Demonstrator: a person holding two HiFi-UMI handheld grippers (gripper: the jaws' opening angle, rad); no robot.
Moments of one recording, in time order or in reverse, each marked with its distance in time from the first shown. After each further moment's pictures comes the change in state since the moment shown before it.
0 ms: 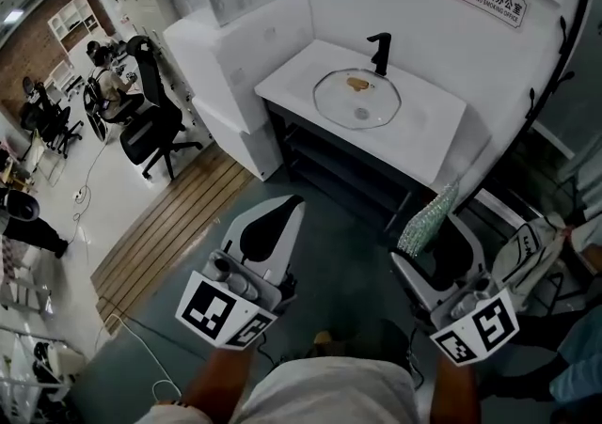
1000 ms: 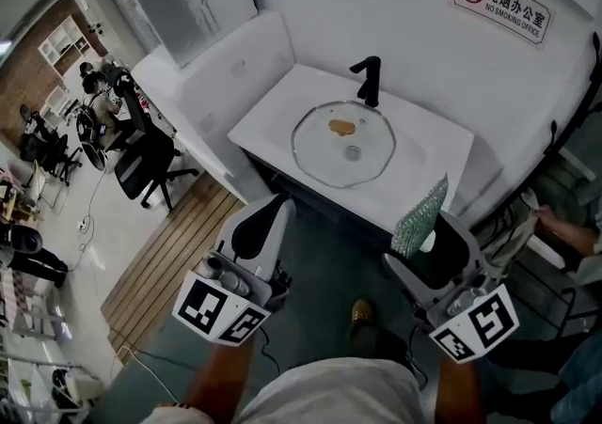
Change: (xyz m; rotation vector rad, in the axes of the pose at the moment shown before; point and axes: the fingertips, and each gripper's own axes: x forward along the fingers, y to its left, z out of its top) left arm 0.191 0.110 -0.061 0.001 0.045 0.014; right arm 0.118 -0.185 -0.028 0.028 0.025 -0.003
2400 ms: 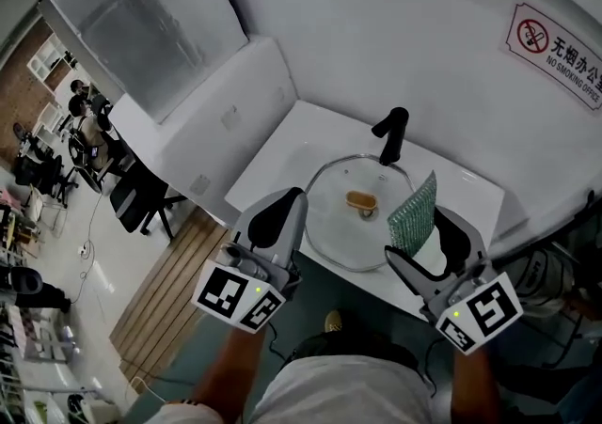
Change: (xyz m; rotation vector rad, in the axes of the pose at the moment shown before) left arm 0.171 0.174 -0.057 -0.009 0.087 -0.015; right arm 0.188 -0.137 -0.032 -0.060 0.177 -0.025
